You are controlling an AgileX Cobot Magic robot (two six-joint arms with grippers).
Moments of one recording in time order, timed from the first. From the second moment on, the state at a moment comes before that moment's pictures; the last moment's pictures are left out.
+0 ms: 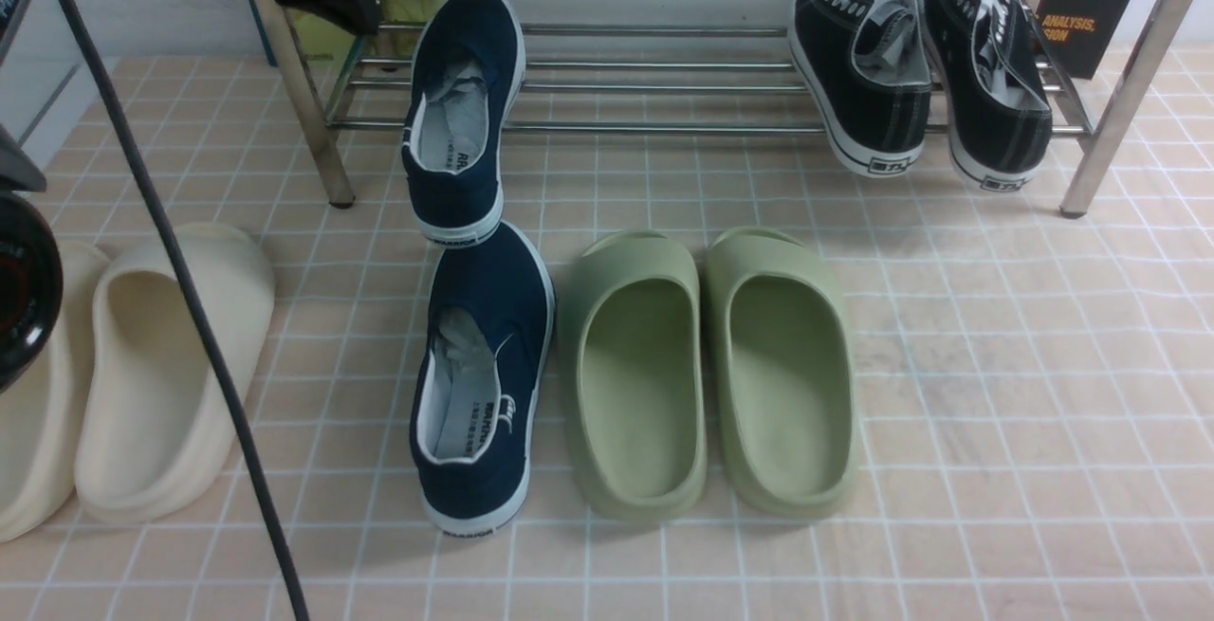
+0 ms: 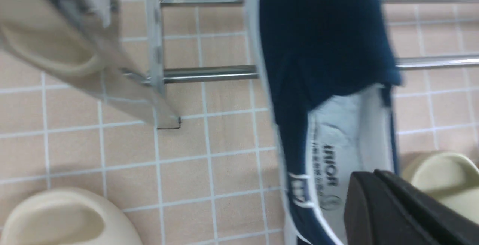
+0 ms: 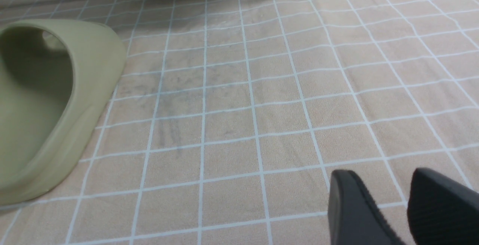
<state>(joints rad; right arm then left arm) -0.04 -0.01 0.01 0.01 0.38 0.17 -0.18 2.13 -2.36 -0.10 1.24 -0.01</state>
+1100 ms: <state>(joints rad) -0.04 -0.01 0.01 0.01 0.38 0.17 -0.33 1.78 -1.27 -0.09 0.52 0.10</state>
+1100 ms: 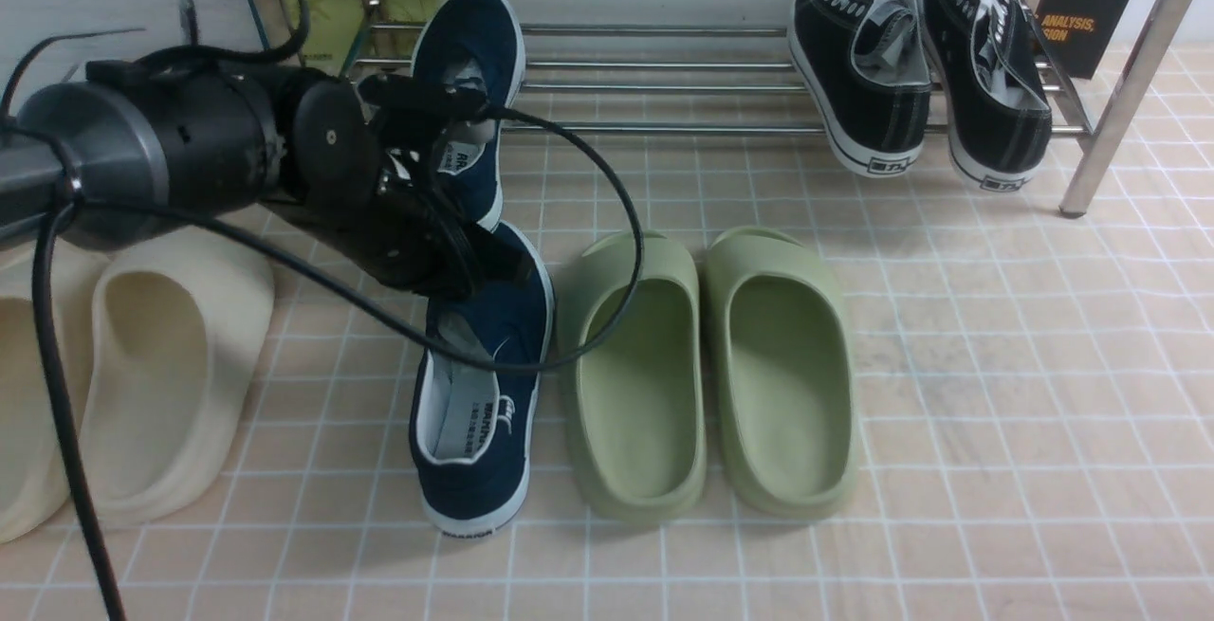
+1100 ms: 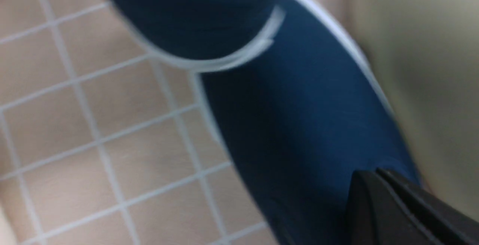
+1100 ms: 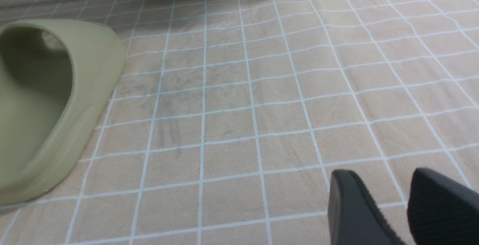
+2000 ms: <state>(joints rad) -0.04 -0.01 0.01 0.01 0.38 0.17 -0.29 2.01 -1.77 0.48 0.59 -0.46</state>
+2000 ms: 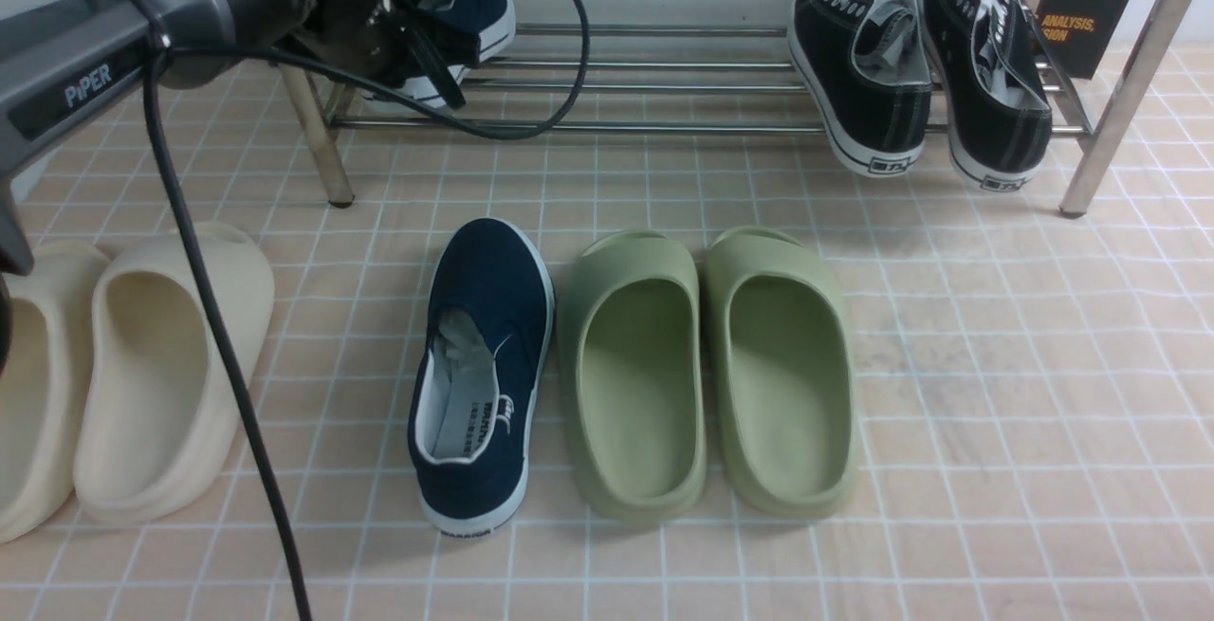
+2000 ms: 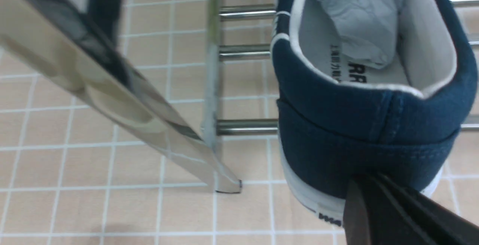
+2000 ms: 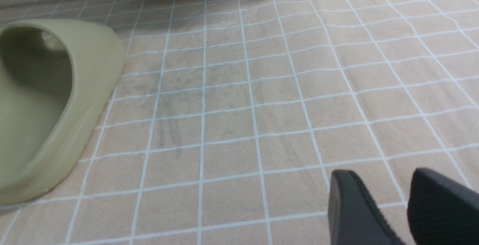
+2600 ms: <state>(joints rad) -0.04 -0.01 0.01 0.01 0.38 0.17 -0.29 1.96 -1.77 0.44 0.86 -0.49</state>
